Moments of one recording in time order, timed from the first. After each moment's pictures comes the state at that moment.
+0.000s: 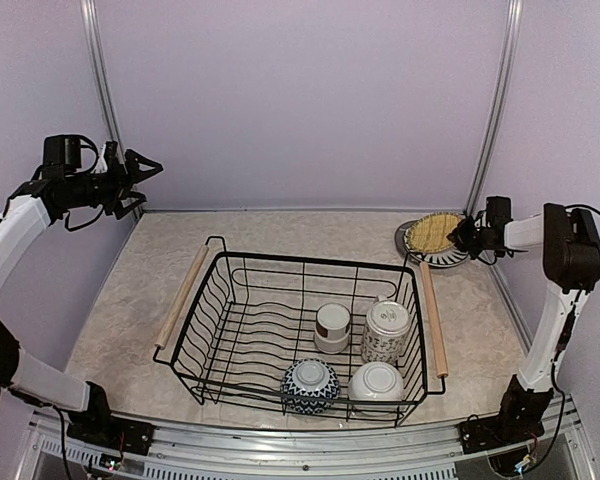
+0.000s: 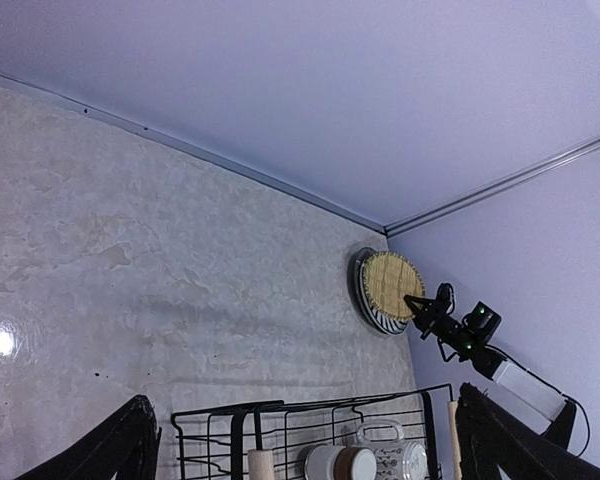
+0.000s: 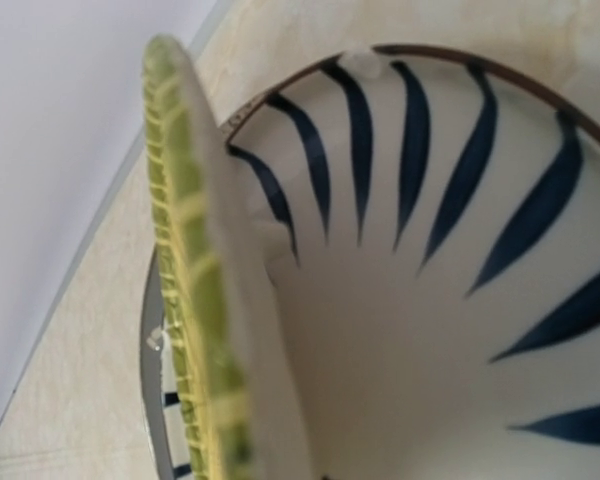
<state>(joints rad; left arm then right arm) 0.04 1.31 1.32 -0.46 0.67 -0.62 -0.13 1.98 1.23 0.10 -0.40 0.82</state>
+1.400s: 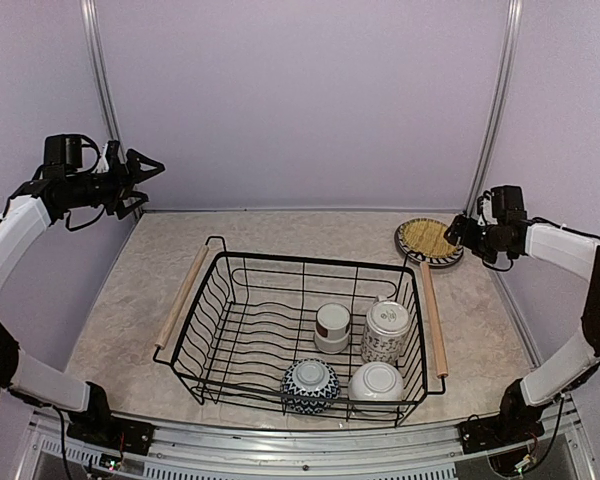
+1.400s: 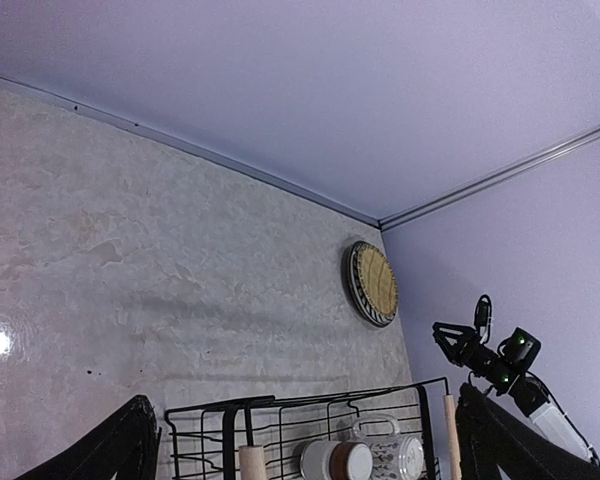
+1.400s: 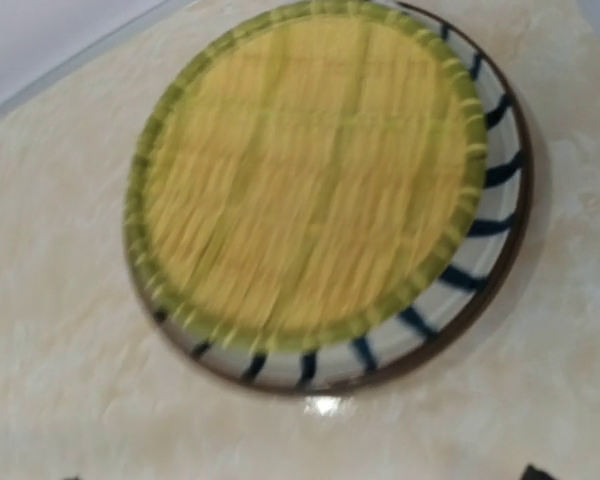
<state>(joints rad) 0.03 1.31 1.32 -0.46 0.68 -0.62 -0.01 1.50 1.01 -0.22 -0.14 0.40</state>
